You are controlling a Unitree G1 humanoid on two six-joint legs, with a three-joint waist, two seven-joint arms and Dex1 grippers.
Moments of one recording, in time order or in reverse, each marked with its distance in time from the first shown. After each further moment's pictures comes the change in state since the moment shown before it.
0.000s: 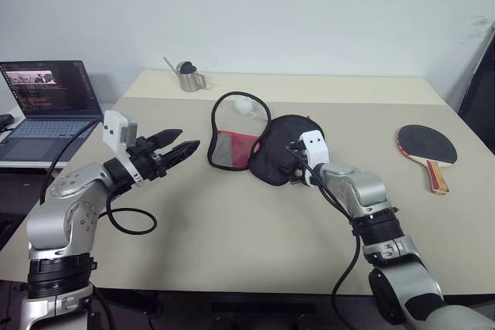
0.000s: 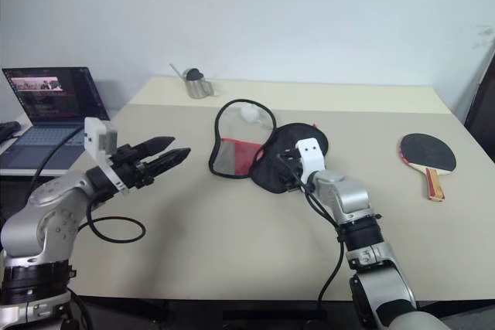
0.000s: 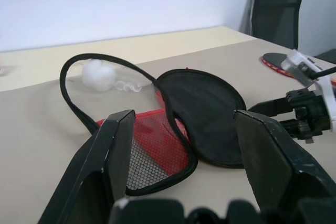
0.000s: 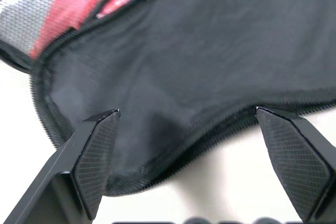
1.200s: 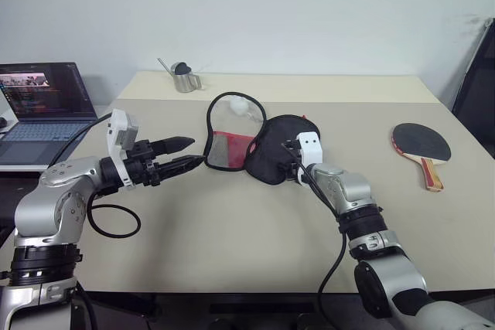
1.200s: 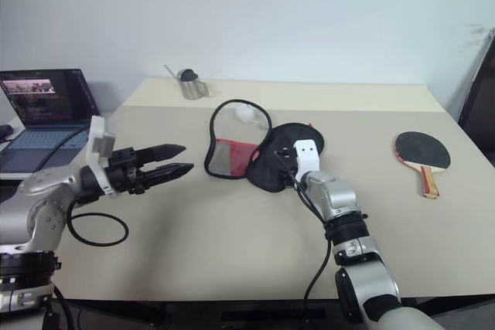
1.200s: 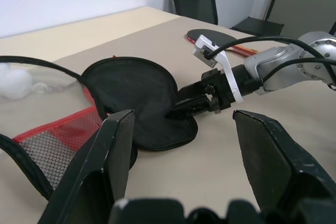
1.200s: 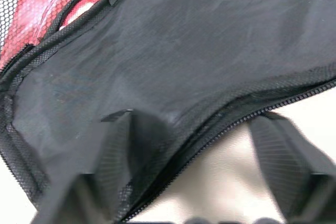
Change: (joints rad) left arm -0.030 0.109 -0.079 0.064 0.009 -0.051 -0.268; right arm -0.070 0.112 -0.084 0.259 -0.039 -0.160 -0.043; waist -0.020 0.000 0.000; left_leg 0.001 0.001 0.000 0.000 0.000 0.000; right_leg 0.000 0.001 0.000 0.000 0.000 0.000
